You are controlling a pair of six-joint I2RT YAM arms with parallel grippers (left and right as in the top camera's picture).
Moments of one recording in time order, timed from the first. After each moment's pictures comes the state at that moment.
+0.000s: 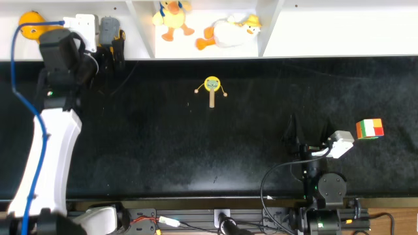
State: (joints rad) left arm 0.09 1.38 1.10 -0.28 0.13 0.05; right arm 0.05 0.01 0.02 -0.01 0.04 0.41
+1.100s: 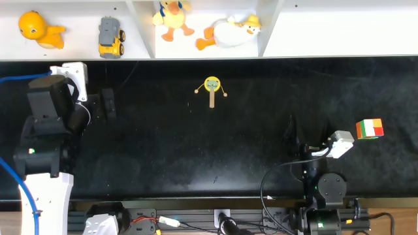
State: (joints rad) left arm 0.09 1.02 1.03 -0.79 -0.04 -0.02; right arm 0.05 0.01 0.02 -0.01 0.04 0.41
